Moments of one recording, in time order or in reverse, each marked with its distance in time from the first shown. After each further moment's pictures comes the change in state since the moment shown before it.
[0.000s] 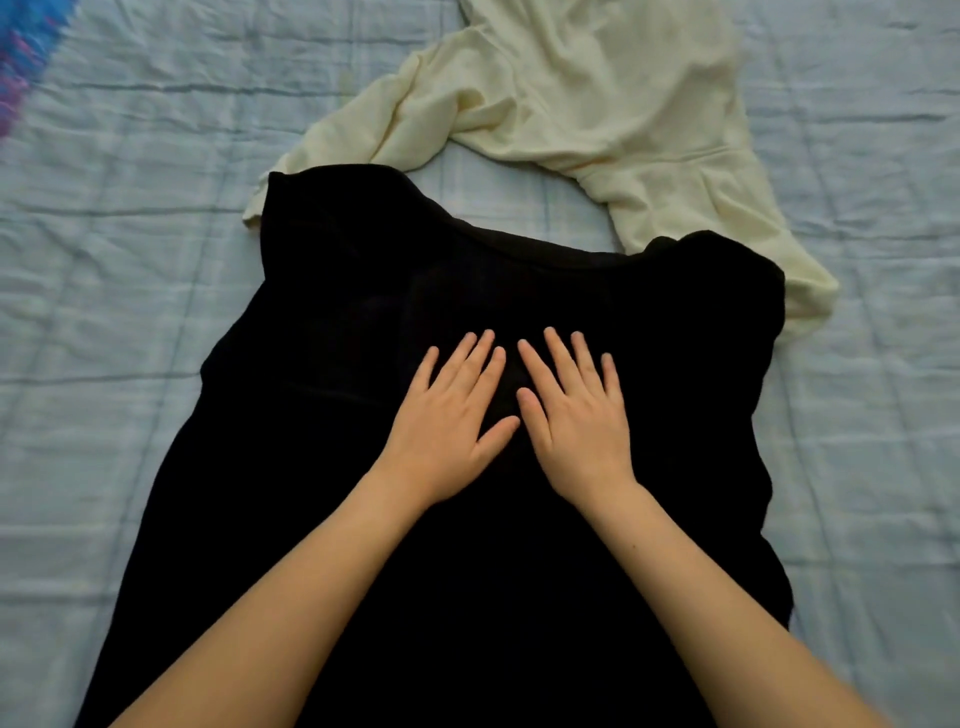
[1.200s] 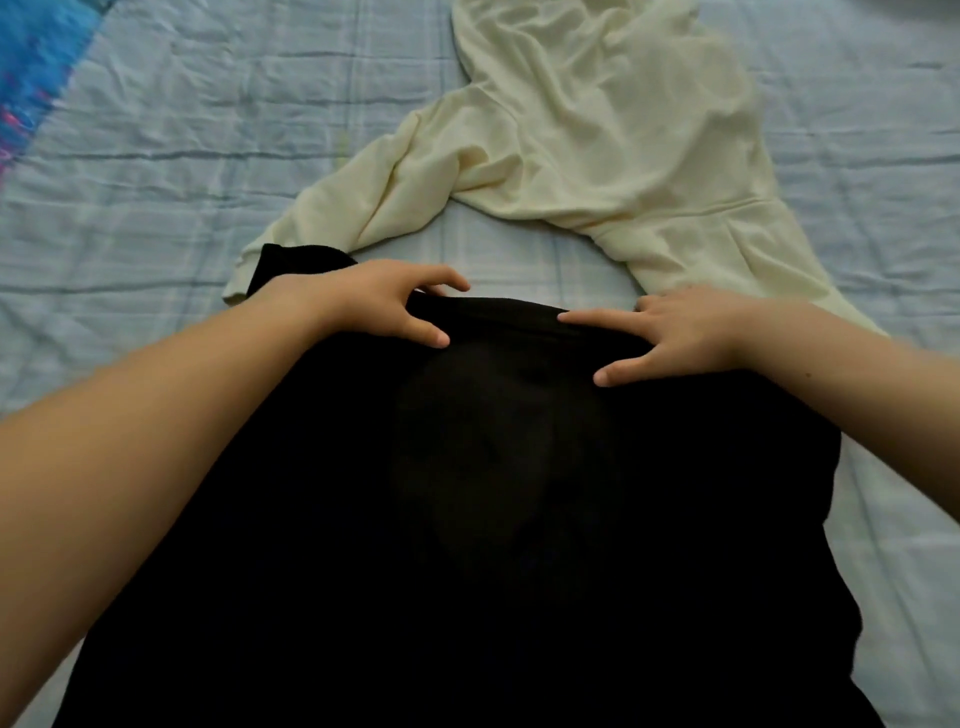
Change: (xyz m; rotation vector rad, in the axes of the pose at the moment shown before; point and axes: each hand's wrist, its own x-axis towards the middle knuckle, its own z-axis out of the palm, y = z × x) left_hand 0.176 -0.144 -0.088 -0.312 -0.377 0.012; right_hand 0.189 0.092 -0.094 -0.284 -0.631 -0.294
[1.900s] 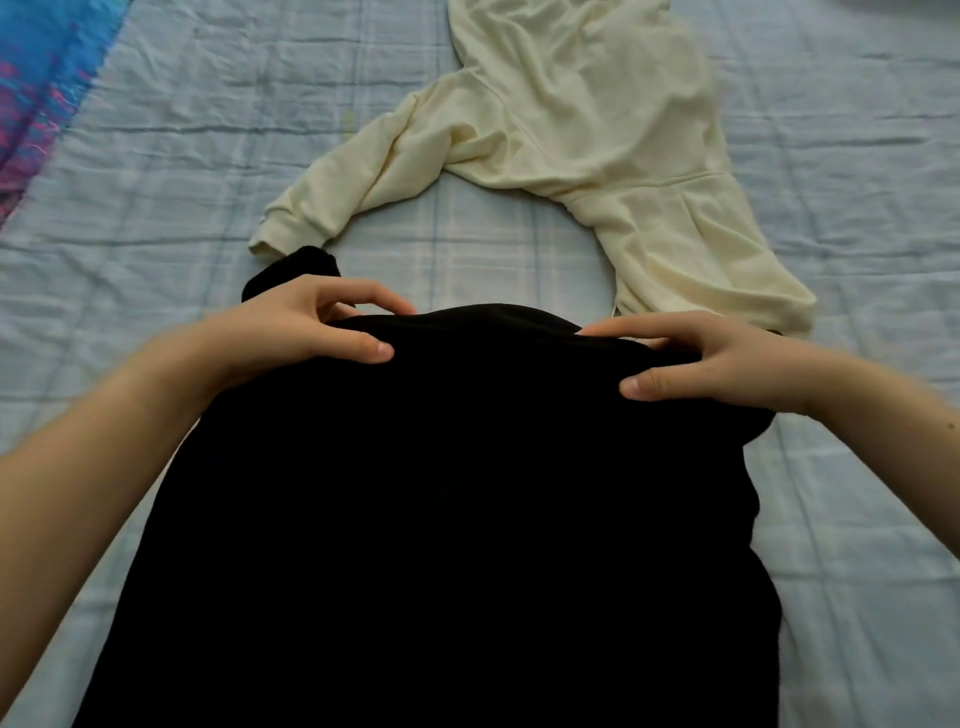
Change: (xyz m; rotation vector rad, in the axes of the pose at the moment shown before) left_hand -0.169 0.048 0.029 -0.707 -0.002 -0.042; right_hand -0.150 -0.039 0.038 1.041 0.053 -0.259
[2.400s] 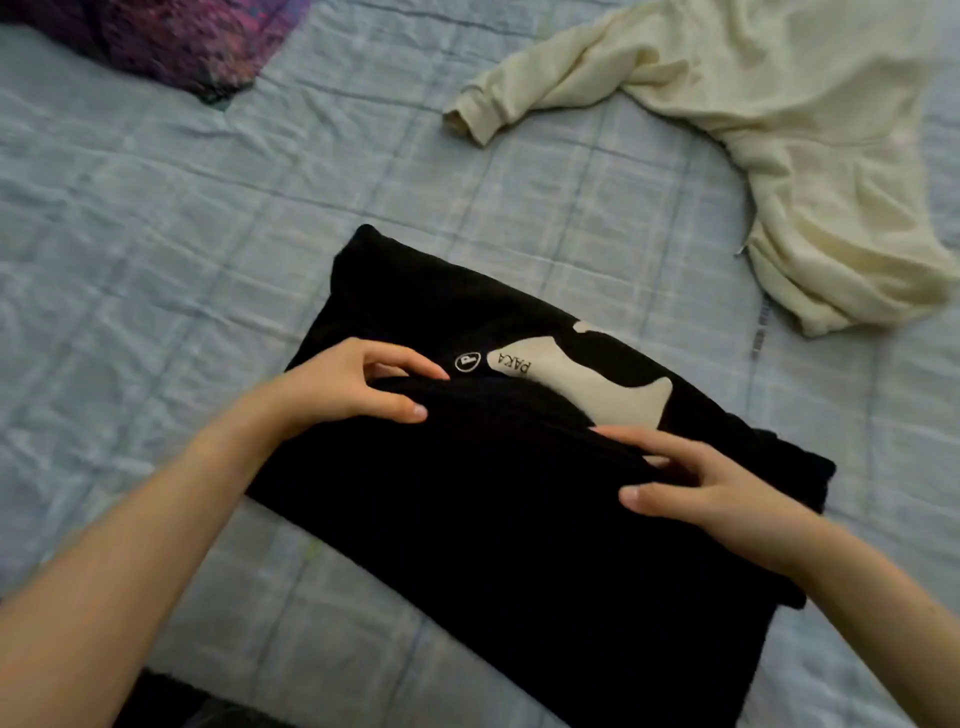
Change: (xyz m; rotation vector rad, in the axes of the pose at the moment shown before) left_hand -0.198 -0.100 0.145 -0.126 0.286 -0.125; right_hand -0.084 0.024 0.183 0.287 -0.242 0.102
